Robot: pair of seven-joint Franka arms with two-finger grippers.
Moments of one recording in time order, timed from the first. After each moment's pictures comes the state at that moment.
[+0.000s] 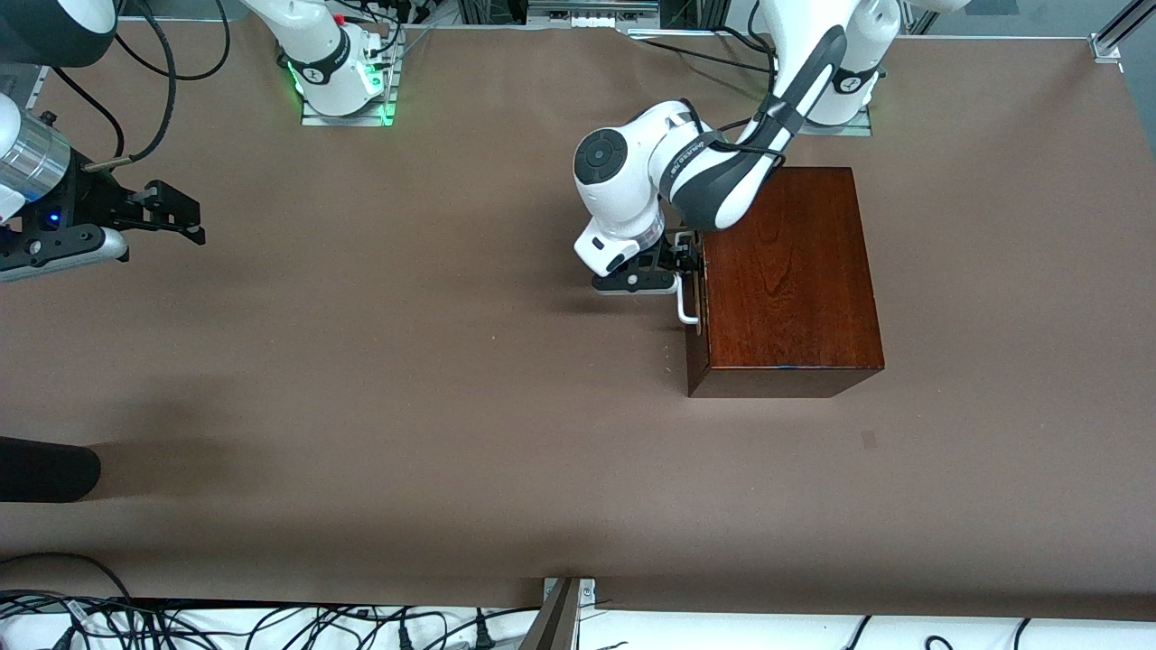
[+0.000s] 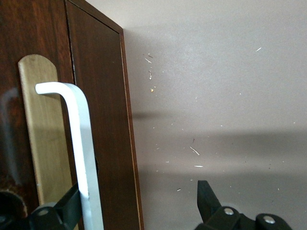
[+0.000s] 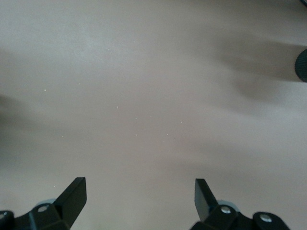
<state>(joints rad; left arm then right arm) -0.54 0.52 -0.25 -1.71 0.36 1.98 -0.89 0.03 0.04 0.01 -1.66 0.02 1.69 -0.20</state>
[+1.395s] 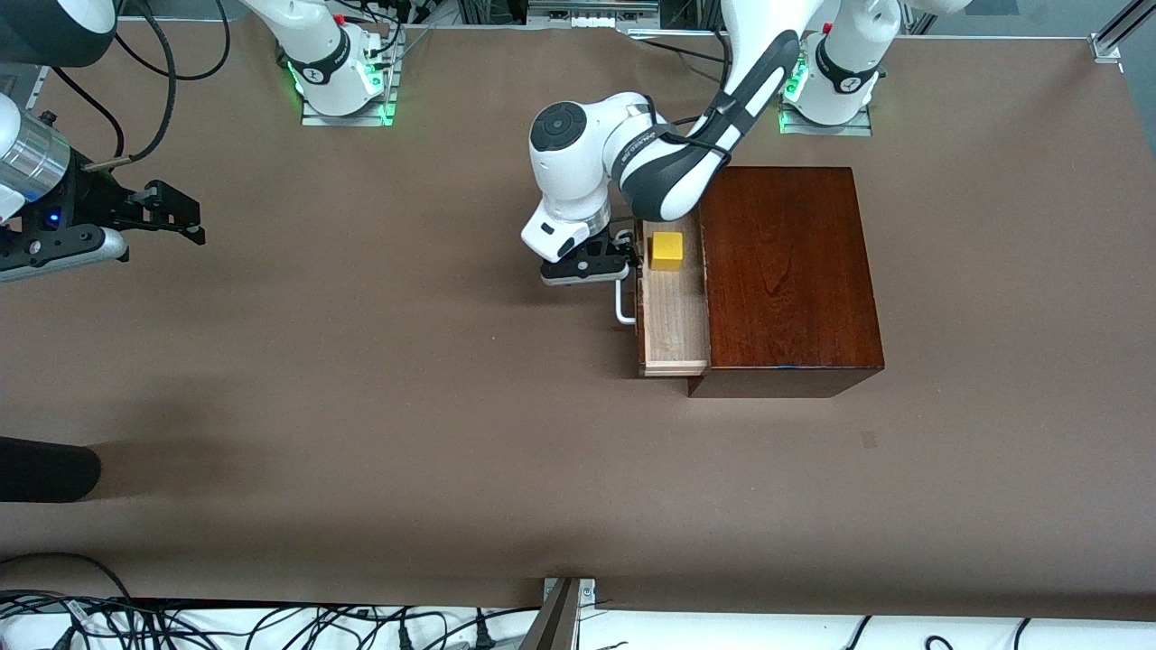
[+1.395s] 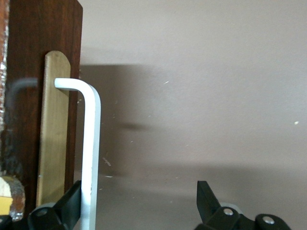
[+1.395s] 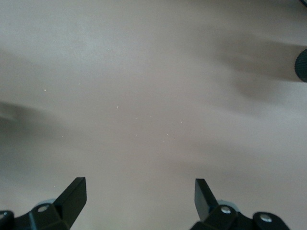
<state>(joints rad) -0.64 0.62 -0.25 -1.55 0.37 2.12 -1.12 0.03 0.04 0.01 -1.66 0.02 1.69 -0.20</state>
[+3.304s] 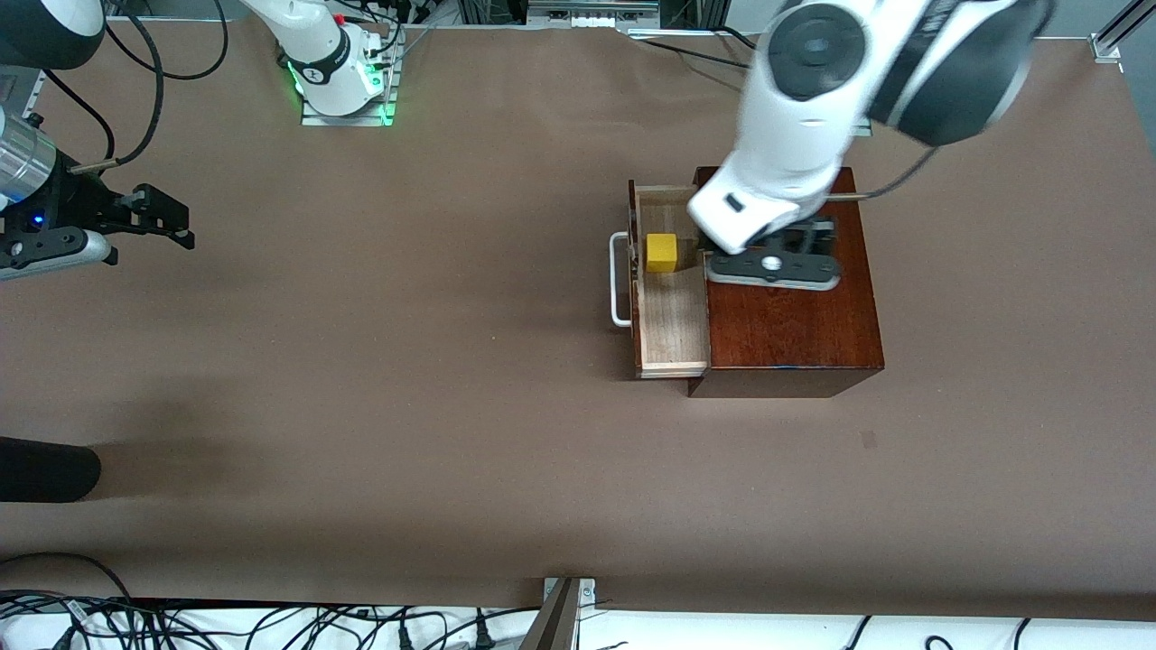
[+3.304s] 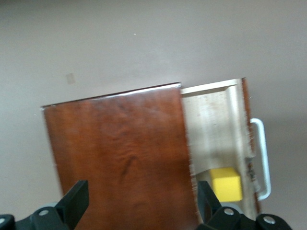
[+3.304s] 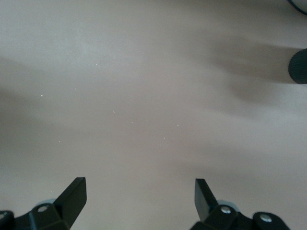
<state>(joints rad) -0.27 0.31 -0.25 -1.34 0.17 1.55 -0.36 0.02 0.04 0.01 -1.66 0.02 1.71 -0.21</state>
